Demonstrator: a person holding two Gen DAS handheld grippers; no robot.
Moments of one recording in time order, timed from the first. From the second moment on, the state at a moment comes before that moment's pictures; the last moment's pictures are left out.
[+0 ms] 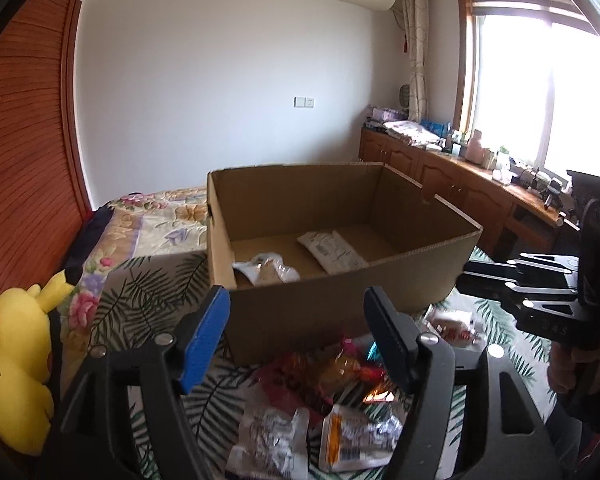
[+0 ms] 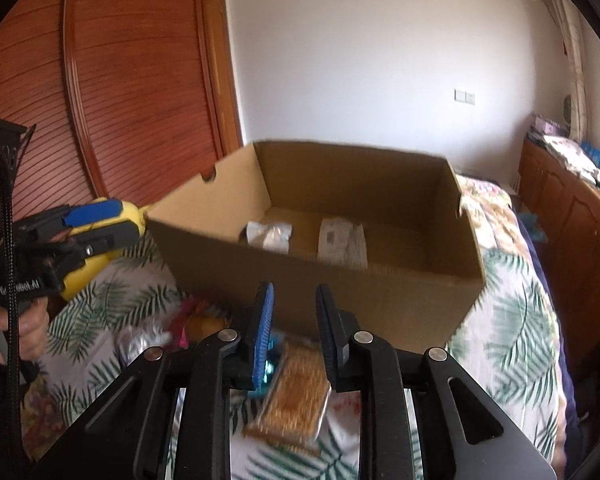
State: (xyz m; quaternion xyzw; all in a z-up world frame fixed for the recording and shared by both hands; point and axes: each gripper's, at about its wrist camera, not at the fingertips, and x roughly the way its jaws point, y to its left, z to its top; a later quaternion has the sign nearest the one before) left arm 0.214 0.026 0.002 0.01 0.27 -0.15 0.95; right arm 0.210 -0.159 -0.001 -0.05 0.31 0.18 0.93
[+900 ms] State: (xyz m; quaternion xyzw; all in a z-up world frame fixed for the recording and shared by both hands) left arm 0.206 0.036 -0.091 0.03 0.39 -0.12 0.91; right arm 0.211 -0.156 -0.093 -0.04 0.40 0.15 0.90
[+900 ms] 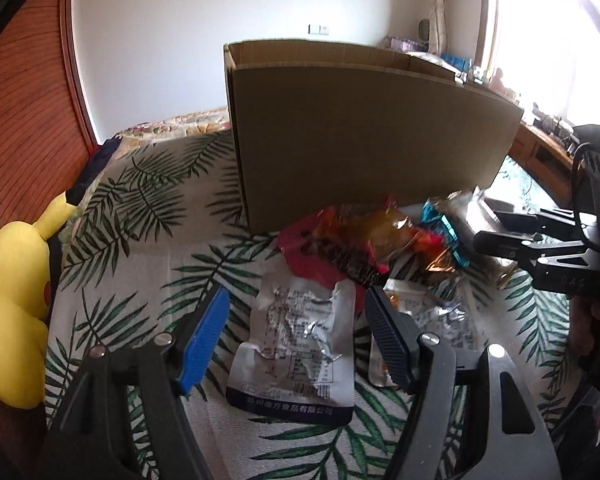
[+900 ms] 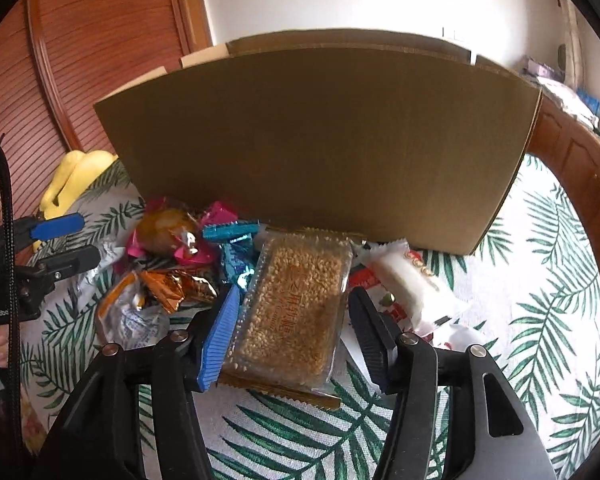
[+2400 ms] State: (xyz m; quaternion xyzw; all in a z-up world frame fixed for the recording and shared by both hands) left arm 0.221 0.038 -0.109 0.03 0.43 -0.11 0.90; right arm 0.217 -0.154 -0.101 -0.05 0.42 0.14 0.89
